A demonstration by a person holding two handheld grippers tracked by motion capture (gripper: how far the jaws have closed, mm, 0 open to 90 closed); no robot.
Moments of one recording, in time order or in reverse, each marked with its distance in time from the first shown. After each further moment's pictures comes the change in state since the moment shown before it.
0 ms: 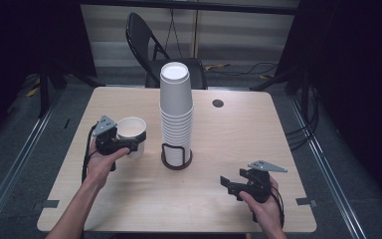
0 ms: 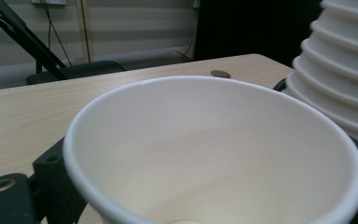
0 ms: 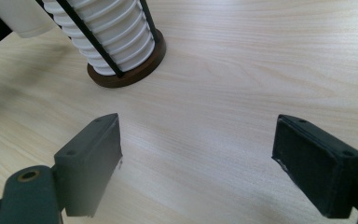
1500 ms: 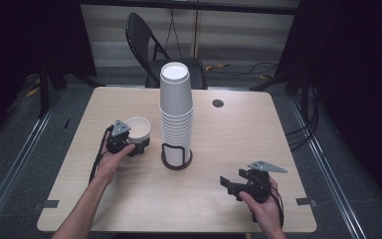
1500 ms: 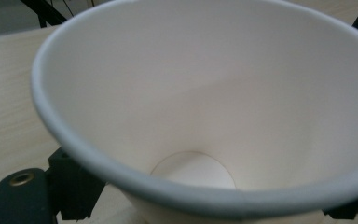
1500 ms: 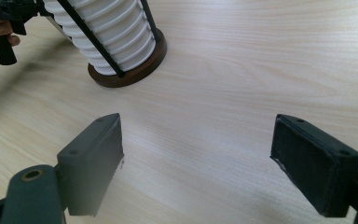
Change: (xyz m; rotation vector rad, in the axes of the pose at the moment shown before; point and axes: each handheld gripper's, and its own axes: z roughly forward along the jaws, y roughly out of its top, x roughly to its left) left arm 0.012 -0.036 0.039 0.208 0.059 0.070; right arm 0.000 -0.001 0.001 0.002 0.002 0.003
